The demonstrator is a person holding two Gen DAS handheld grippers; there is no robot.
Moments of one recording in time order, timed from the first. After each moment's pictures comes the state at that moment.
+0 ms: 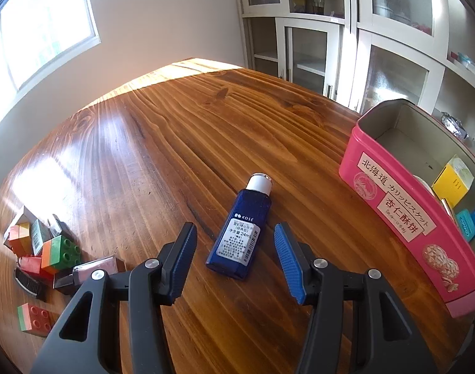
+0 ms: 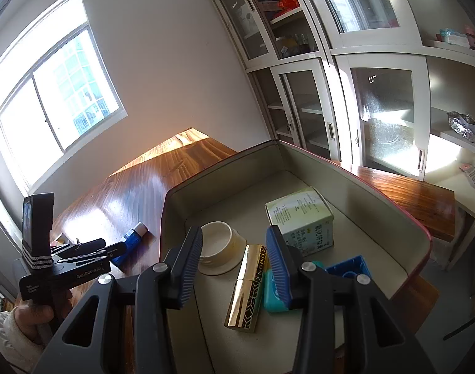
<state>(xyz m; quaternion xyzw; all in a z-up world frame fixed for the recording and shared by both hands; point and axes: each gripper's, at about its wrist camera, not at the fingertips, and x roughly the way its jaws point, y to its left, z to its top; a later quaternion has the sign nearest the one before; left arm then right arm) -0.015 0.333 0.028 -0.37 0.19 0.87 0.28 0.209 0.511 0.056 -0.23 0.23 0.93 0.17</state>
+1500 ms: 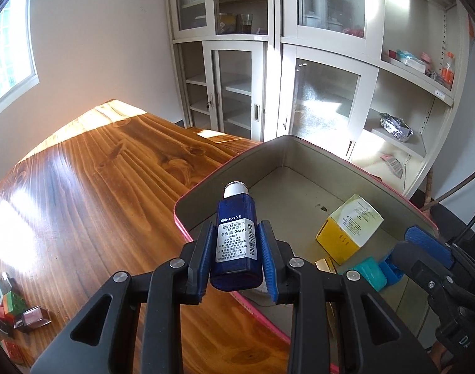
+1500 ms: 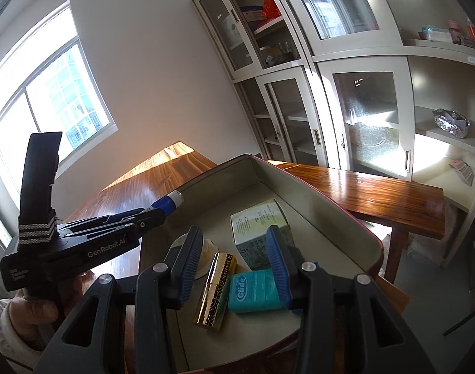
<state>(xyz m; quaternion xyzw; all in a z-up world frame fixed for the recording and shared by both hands) 0.048 0.445 0.071 -0.33 0.18 0.83 0.41 0.234 0.532 0.061 -0.20 0.24 0.93 0.19</state>
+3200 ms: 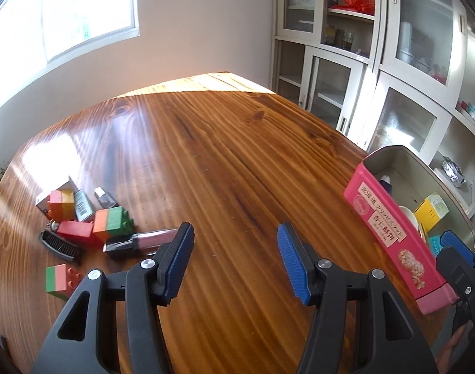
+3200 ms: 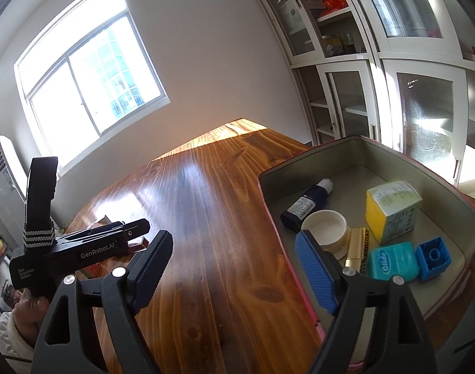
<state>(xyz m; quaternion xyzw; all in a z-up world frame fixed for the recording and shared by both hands) -0.002 0.249 0.077 -0.37 0.10 0.89 0.25 0.180 0.428 0.072 -0.23 0.21 0.95 0.08</state>
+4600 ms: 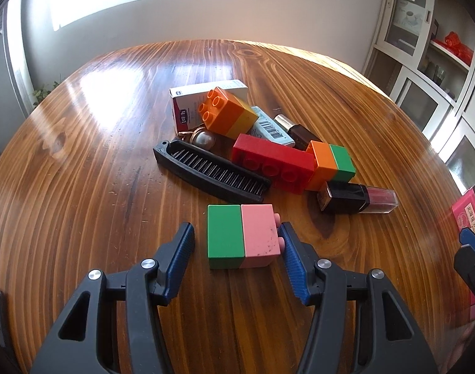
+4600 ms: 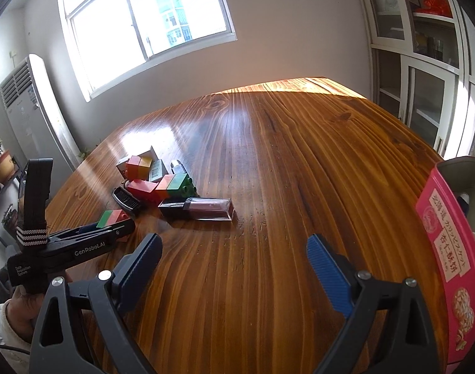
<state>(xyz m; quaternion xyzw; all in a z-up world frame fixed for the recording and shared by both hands) -0.066 0.081 0.011 -0.43 0.00 0.90 0.10 0.058 0.300 0.046 -0.34 0.10 0.94 -0.03</state>
